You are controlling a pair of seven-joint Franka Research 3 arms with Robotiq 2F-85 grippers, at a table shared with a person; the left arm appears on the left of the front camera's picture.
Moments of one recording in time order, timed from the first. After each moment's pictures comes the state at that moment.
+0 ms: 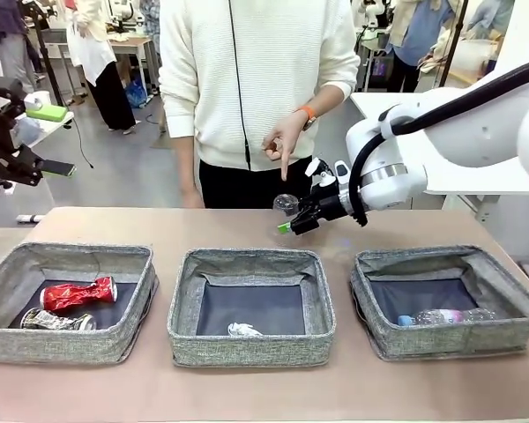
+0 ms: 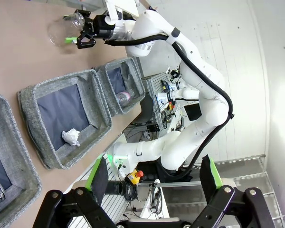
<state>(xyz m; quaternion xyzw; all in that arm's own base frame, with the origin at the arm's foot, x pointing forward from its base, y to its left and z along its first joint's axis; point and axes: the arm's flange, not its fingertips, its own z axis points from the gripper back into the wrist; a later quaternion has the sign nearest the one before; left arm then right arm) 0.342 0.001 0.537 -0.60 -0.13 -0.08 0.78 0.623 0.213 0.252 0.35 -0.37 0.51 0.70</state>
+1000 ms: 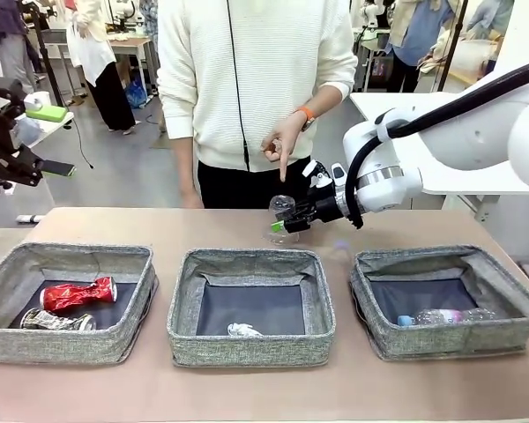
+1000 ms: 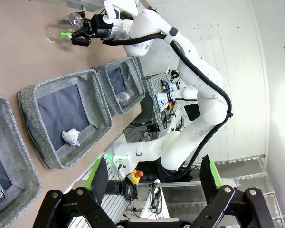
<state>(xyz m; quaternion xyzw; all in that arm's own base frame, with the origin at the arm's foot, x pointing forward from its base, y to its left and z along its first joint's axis) 0.342 0.001 0.537 -0.60 -0.13 -0.08 0.78 0.626 0.216 0.248 0.37 -0.36 0.49 0.70</state>
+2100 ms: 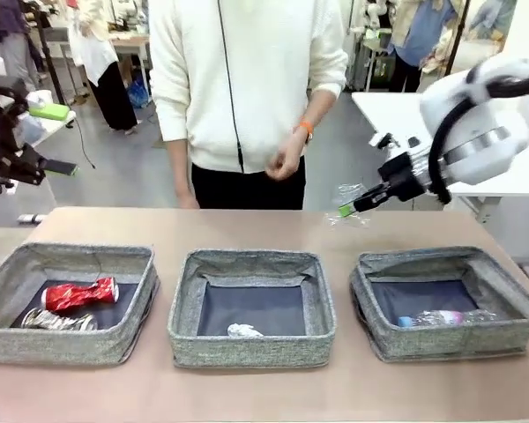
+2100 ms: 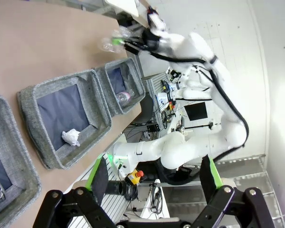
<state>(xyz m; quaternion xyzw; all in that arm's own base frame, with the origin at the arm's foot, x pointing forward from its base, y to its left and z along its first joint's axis) 0.341 0.001 0.538 -0.60 -0.13 -0.08 0.78 0.523 0.076 0.396 0.31 -0.29 0.40 0.81</state>
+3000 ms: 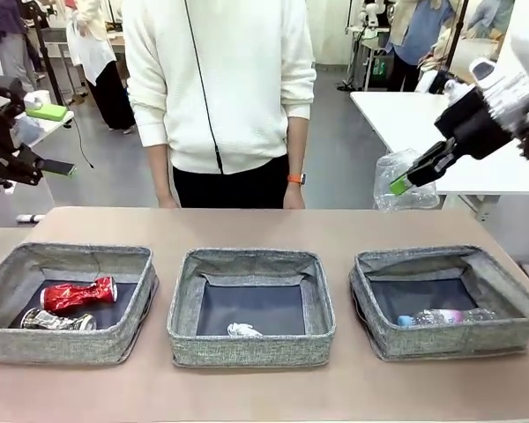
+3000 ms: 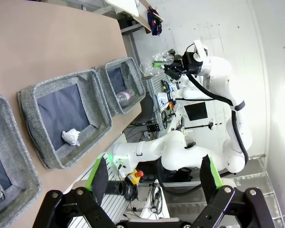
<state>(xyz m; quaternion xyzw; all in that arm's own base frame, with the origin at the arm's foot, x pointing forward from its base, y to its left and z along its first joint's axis) 0.342 0.001 0.537 -0.60 -0.13 -0.08 0.78 0.409 0.070 0.515 0.20 -0.26 0.45 0.83</state>
